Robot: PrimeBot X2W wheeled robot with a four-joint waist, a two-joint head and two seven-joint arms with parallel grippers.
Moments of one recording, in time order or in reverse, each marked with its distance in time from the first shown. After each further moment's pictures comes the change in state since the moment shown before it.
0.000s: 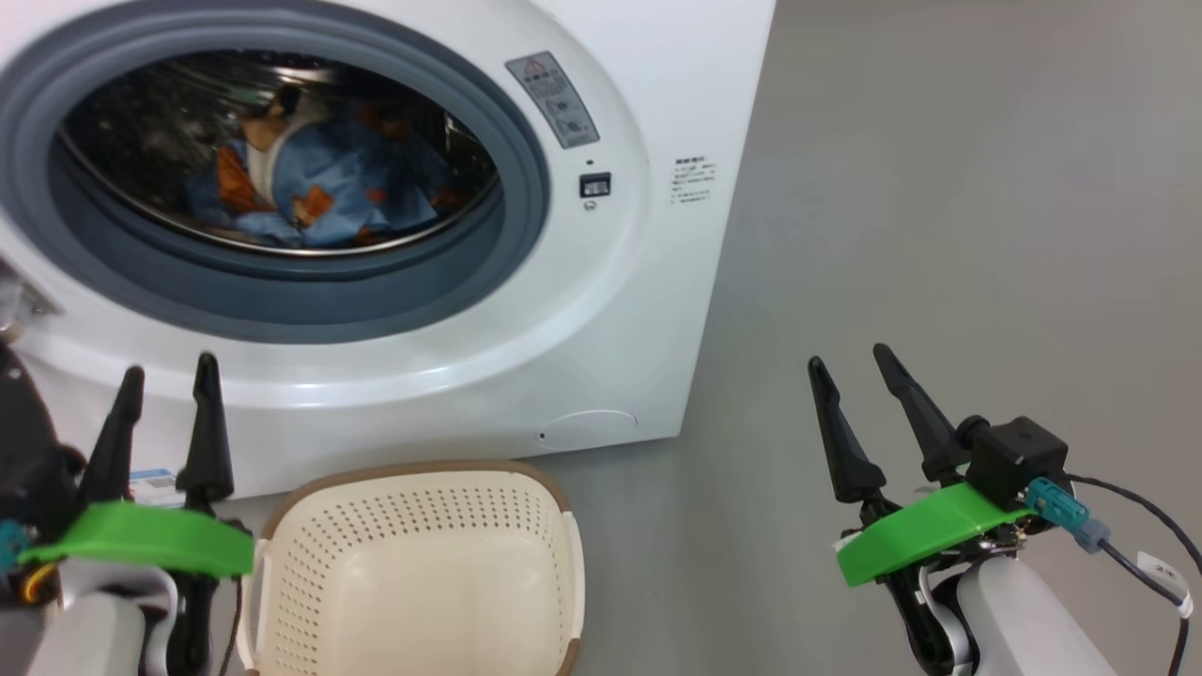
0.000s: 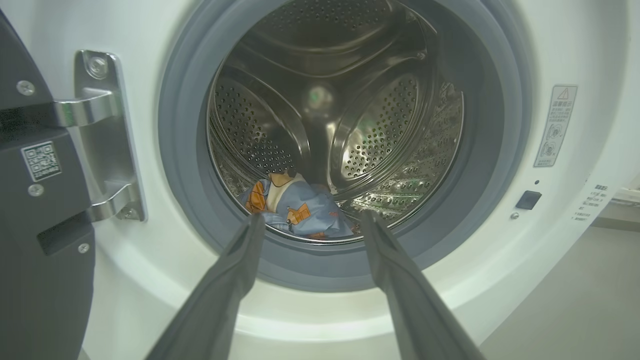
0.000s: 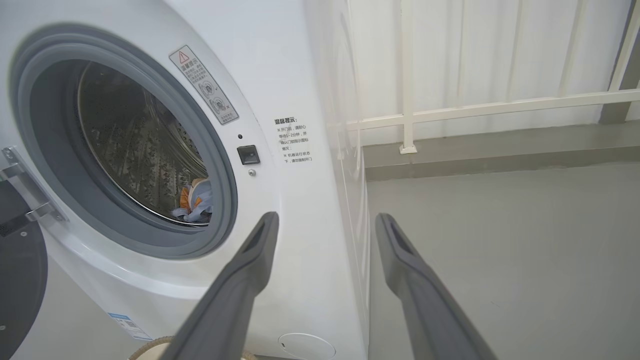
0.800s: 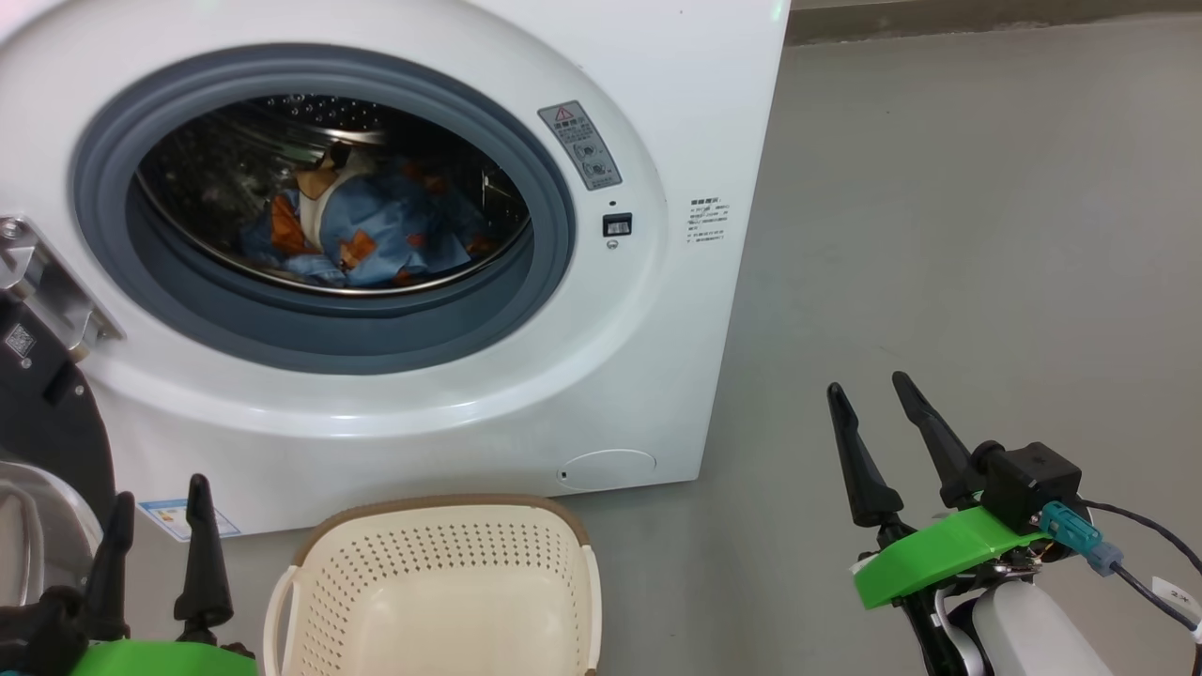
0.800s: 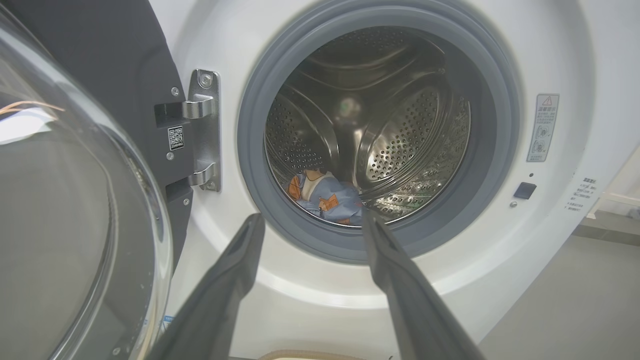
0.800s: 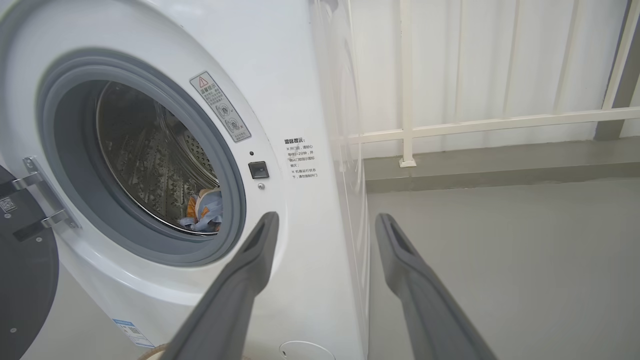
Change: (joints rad) left arm 0.320 -0.054 0.108 -0.246 0.062 0.065 0.000; right arm 0.055 -0.011 -0.026 0.000 -0.007 0.000 0.000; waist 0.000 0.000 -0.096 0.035
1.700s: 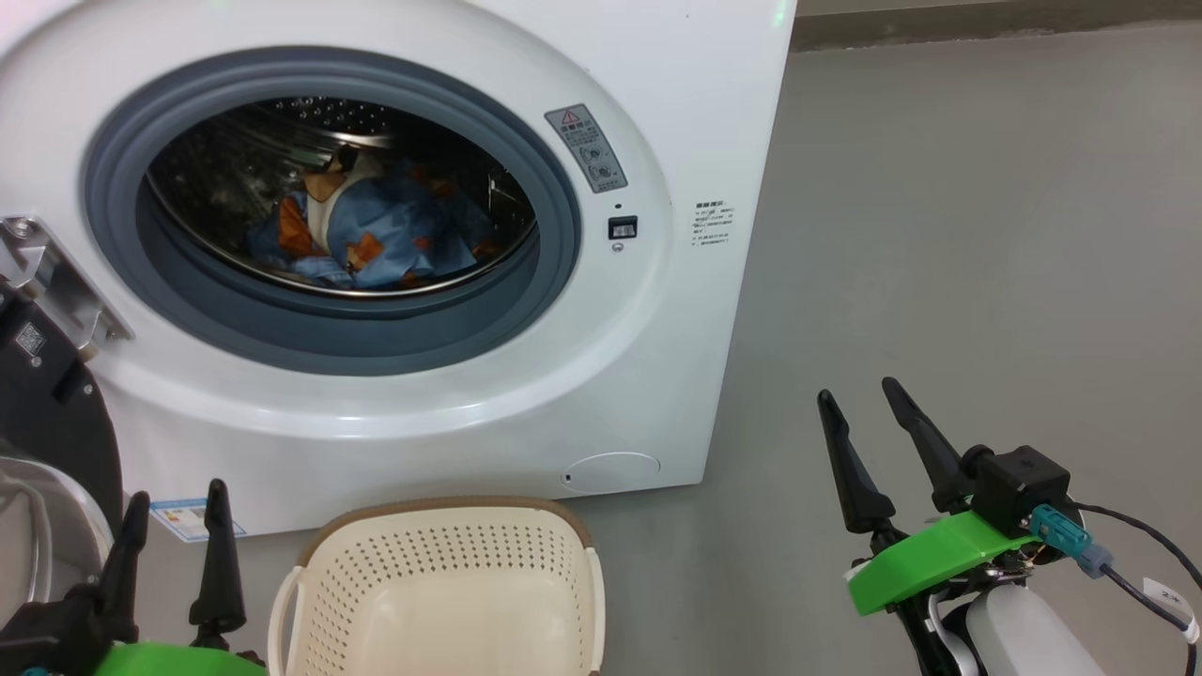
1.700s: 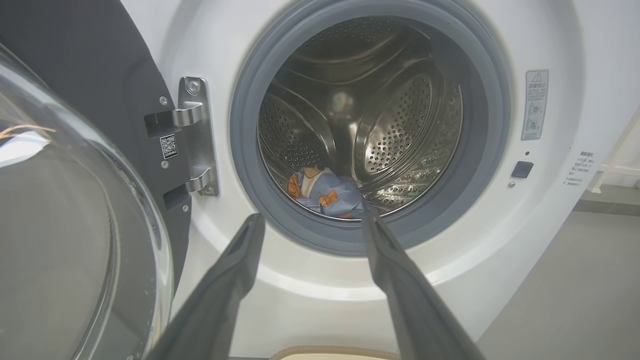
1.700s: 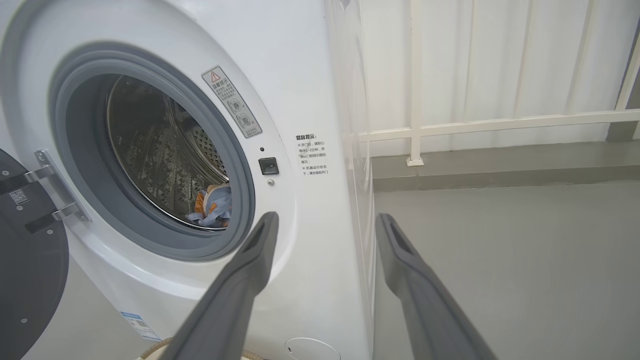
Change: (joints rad) left arm 0.003 0.016 -0.028 0.003 0.061 0.004 0.000; right arm 0.000 -0.005 0.021 0.006 0.001 0.000 0.000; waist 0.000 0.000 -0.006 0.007
